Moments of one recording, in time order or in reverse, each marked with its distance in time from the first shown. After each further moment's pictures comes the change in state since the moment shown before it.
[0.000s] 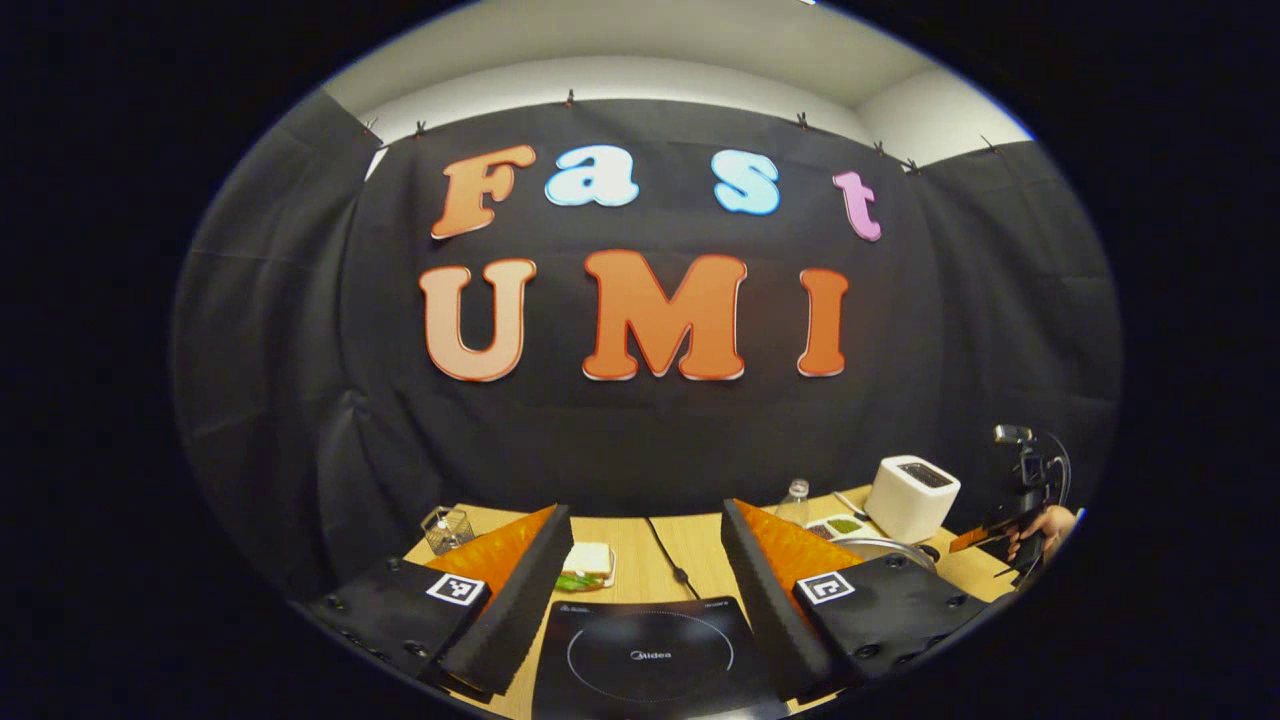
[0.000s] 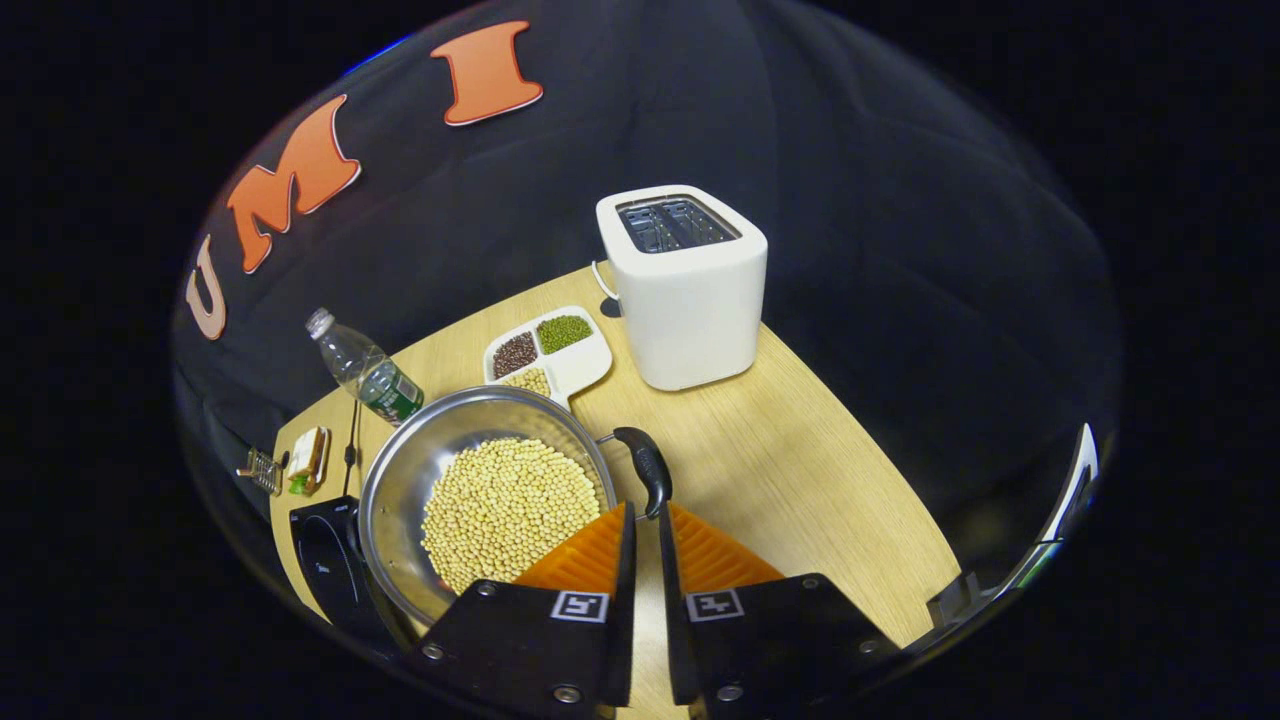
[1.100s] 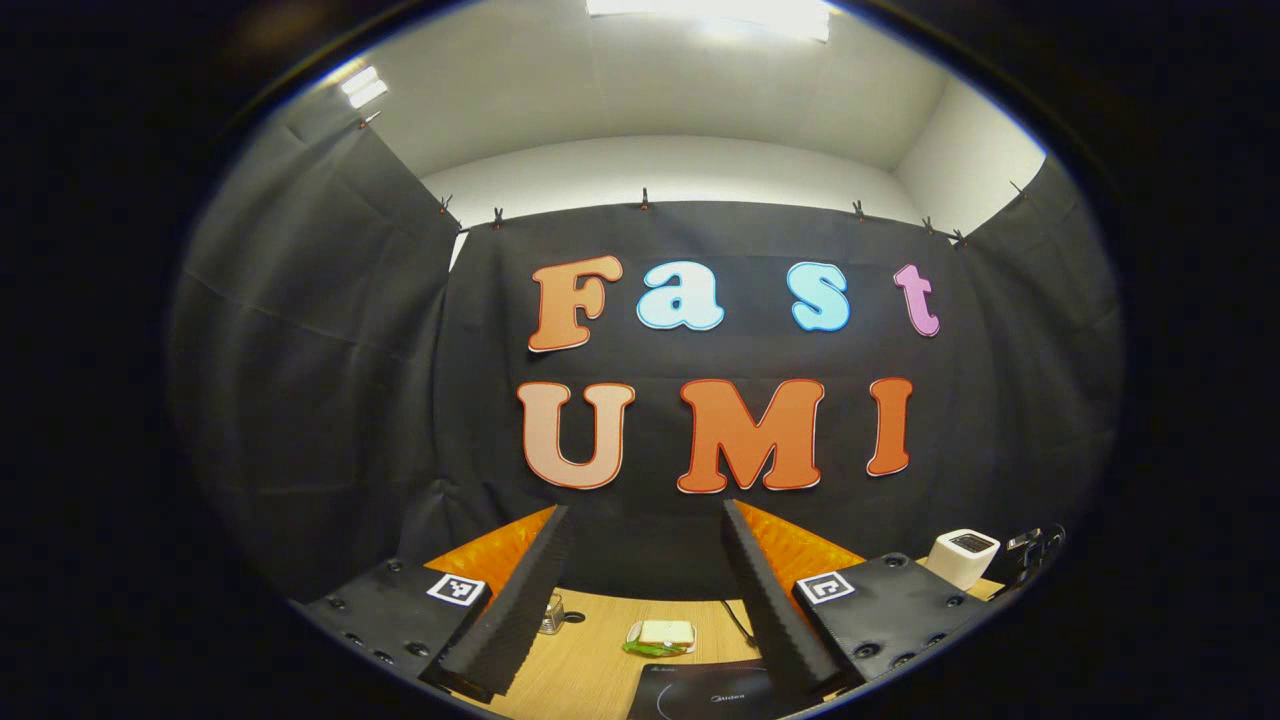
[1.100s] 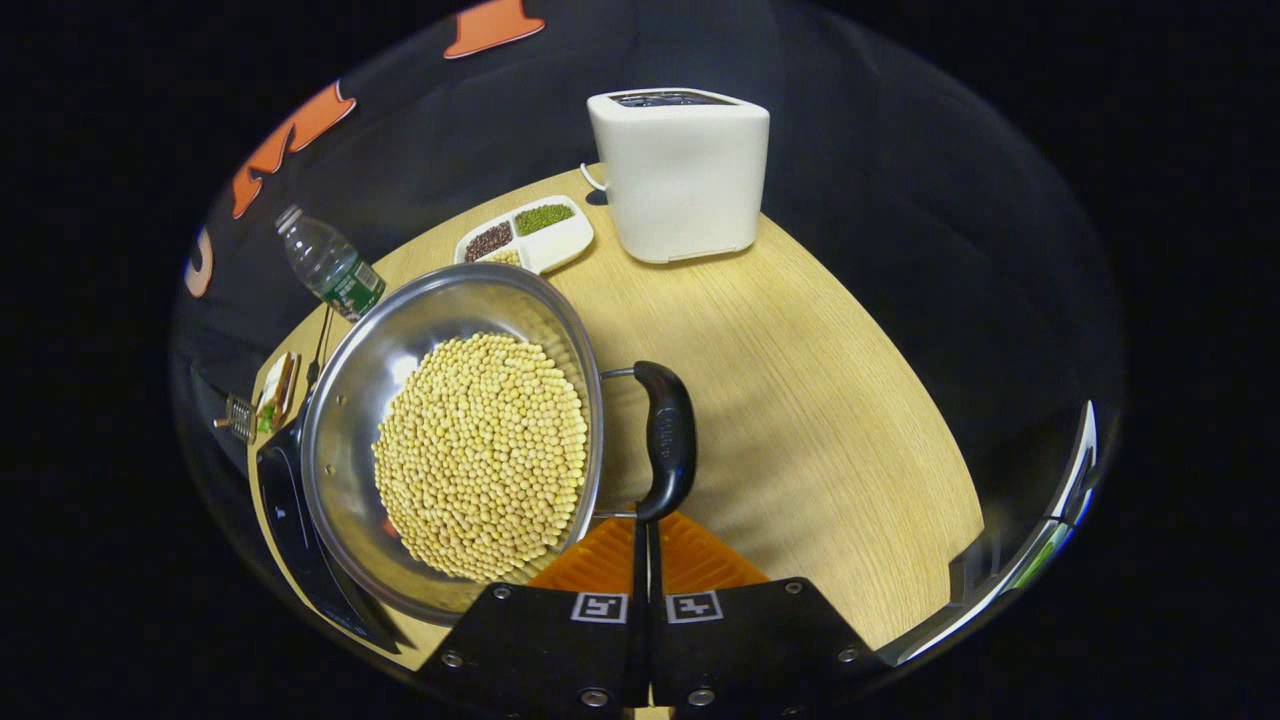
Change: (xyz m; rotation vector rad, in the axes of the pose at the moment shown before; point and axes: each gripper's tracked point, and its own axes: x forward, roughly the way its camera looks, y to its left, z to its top) left arm -0.101 0.118 0.135 -0.015 -0.353 0.203; right arm 0.033 -0.013 -0.090 -0.029 0.216 -0.046
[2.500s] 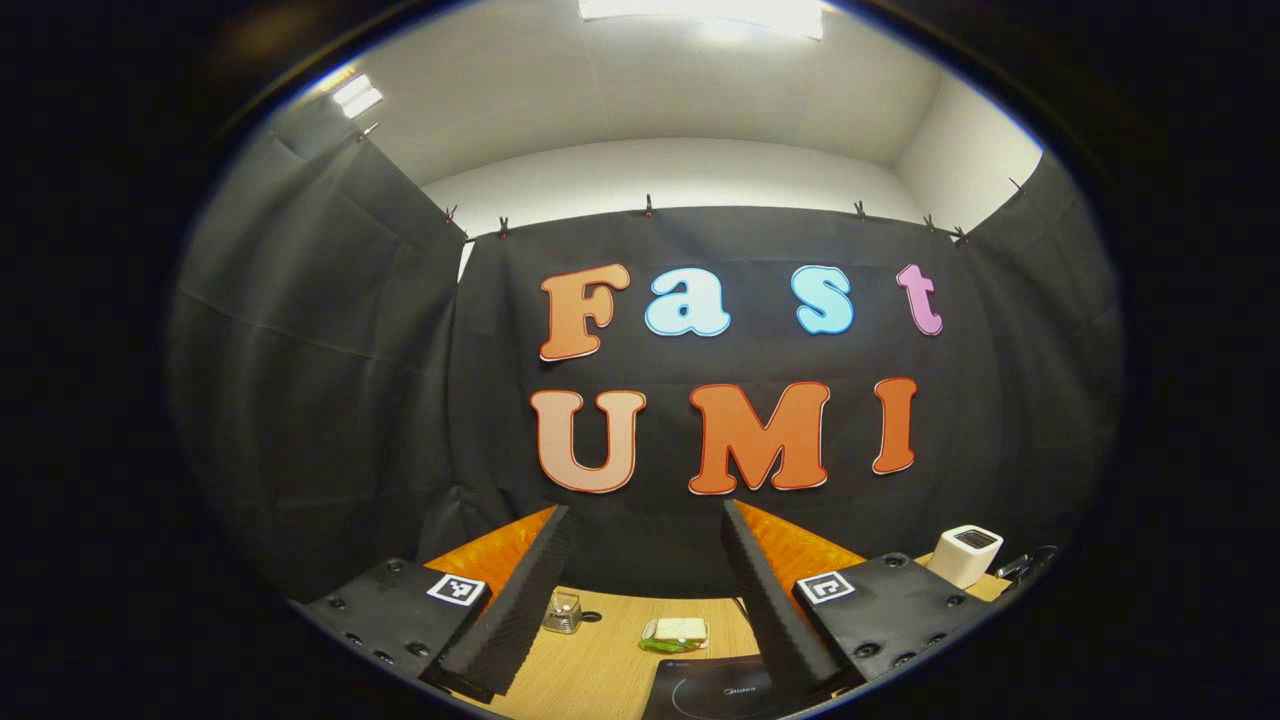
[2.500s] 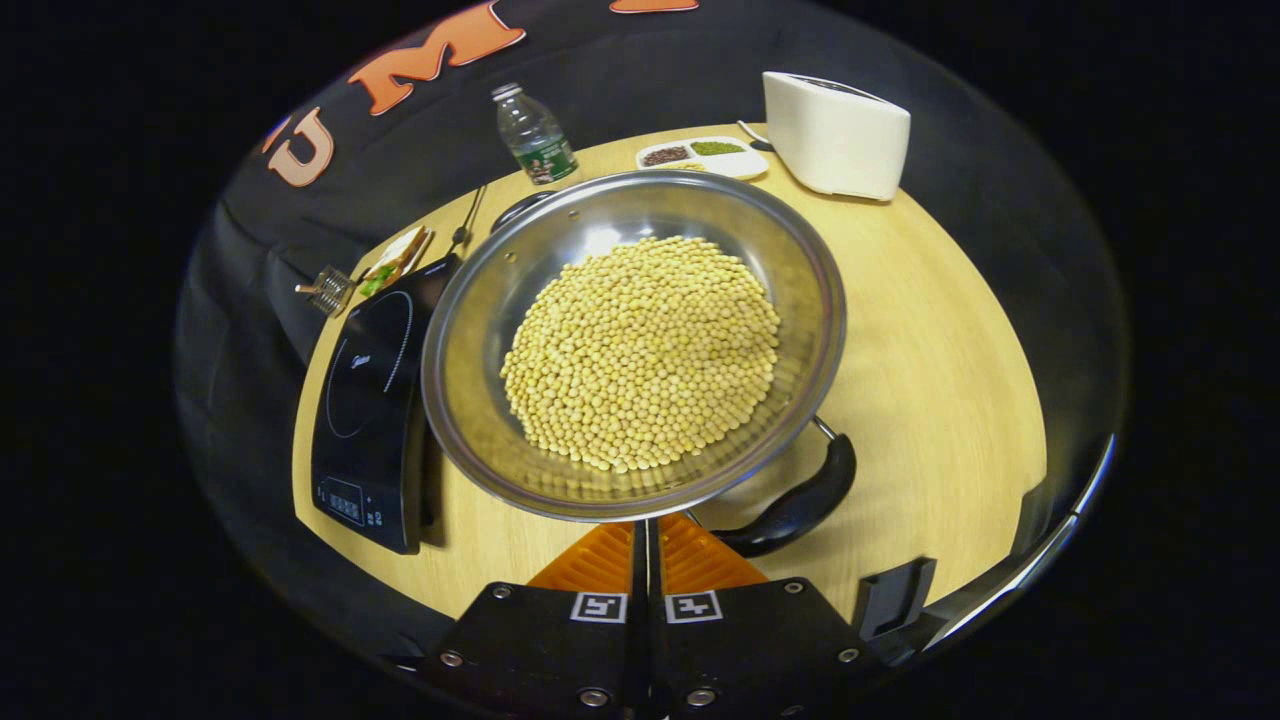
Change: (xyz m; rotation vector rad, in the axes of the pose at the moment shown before) left arm -0.024 0.015 0.033 0.026 -0.012 0.028; right arm -0.064 0.073 -0.119 -0.229 0.097 0.226
